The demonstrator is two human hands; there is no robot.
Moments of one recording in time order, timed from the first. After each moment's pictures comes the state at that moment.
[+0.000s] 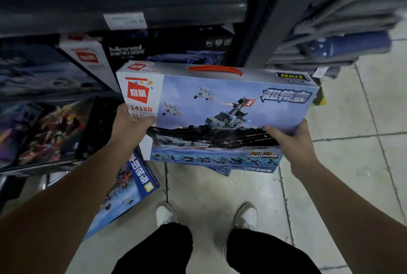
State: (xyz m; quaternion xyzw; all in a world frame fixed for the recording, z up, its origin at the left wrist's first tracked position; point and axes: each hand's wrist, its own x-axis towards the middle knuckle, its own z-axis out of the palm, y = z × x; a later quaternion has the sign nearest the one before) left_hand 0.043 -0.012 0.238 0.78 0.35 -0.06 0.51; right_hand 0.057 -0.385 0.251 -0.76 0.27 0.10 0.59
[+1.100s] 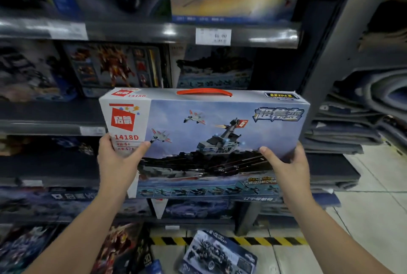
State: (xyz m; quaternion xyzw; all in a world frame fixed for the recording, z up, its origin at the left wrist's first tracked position) left_hand 0.002 0.086 0.759 0.73 0.22 0.33 0.56; right_hand 0.076 -0.244 0.751 -0.73 0.03 -0.13 0.67
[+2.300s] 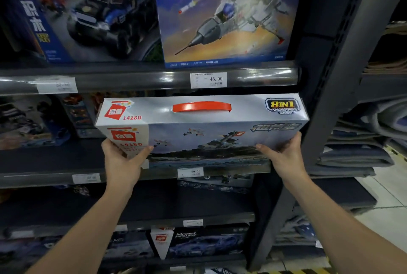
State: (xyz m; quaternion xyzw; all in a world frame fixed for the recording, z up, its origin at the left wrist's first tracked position) left_hand 0.126 0.123 0.802 0.71 0.17 0.36 0.58; right_hand 0.213 -0.228 0.792 -0.70 -0.08 -0.14 0.70
